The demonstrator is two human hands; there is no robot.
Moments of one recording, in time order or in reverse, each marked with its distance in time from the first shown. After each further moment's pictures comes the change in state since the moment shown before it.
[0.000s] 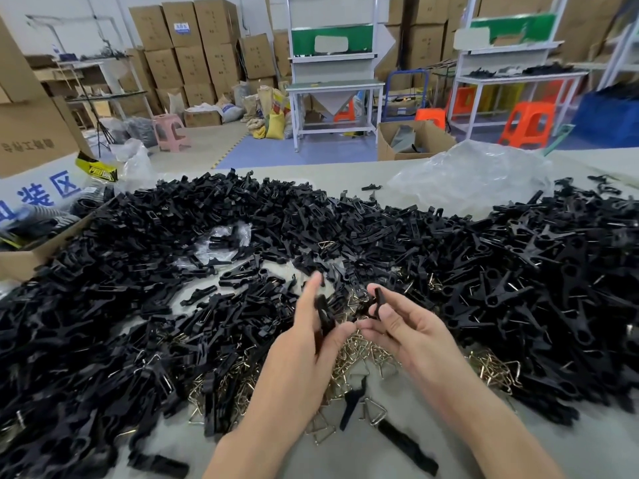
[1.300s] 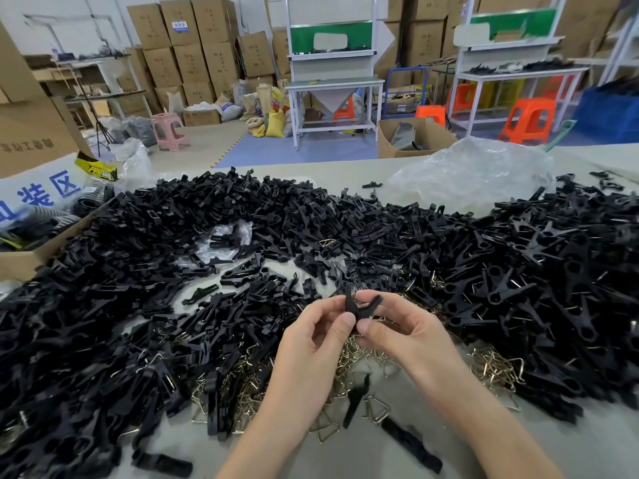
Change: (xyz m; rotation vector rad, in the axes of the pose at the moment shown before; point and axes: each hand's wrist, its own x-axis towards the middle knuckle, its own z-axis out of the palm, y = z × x) left_hand 0.002 0.017 0.004 -0.480 0.016 -0.128; right_hand -0.012 -0.010 0.009 -0.276 -0.134 -0.086
